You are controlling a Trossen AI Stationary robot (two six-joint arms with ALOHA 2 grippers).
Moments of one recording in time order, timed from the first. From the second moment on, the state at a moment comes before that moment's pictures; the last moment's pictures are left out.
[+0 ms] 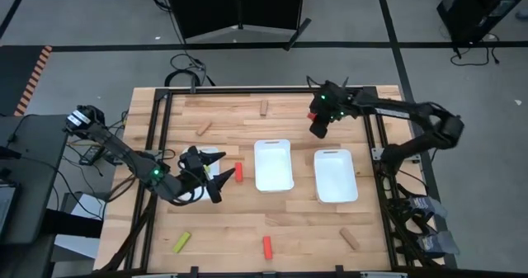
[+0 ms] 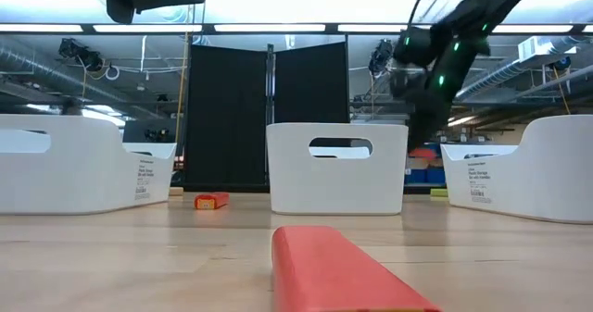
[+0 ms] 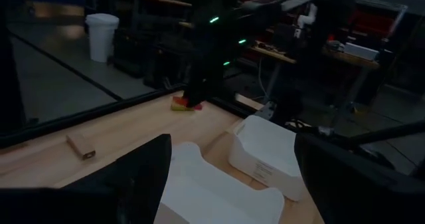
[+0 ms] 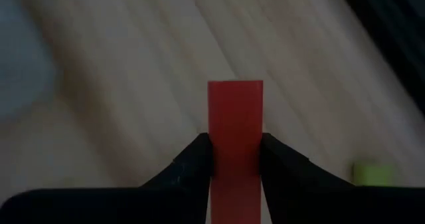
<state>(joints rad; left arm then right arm) -0.62 1.15 0.65 0.35 -1.14 -0.44 -0.59 1.36 0.85 -0.52 -0.05 -0.09</state>
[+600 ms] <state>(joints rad) -0.50 1.15 0.65 0.31 -1.05 -0.50 -0.03 1.15 0.85 -0.22 0.02 -0.08</state>
